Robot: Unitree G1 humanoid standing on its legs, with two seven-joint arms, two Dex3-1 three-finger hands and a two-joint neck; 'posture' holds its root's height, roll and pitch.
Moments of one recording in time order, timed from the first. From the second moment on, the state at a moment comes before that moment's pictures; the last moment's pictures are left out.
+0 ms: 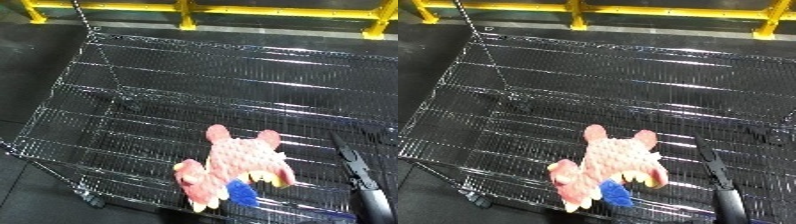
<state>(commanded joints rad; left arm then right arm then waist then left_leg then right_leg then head) 0.16 0.34 -0.04 0.07 -0.38 -0.09 0.18 -0.12 -0.47 0.03 -0.01 0.20 -0.14 -0.10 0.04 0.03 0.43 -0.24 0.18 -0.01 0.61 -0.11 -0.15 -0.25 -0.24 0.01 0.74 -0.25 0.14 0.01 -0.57</state>
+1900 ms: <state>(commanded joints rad) 0.20 0.40 -0.16 0.03 -0.48 -0.18 0.27 -0.86 -0.46 0.53 0.93 0.01 -0.02 -0.14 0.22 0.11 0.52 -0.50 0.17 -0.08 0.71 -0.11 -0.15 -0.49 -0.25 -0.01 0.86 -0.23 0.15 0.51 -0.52</state>
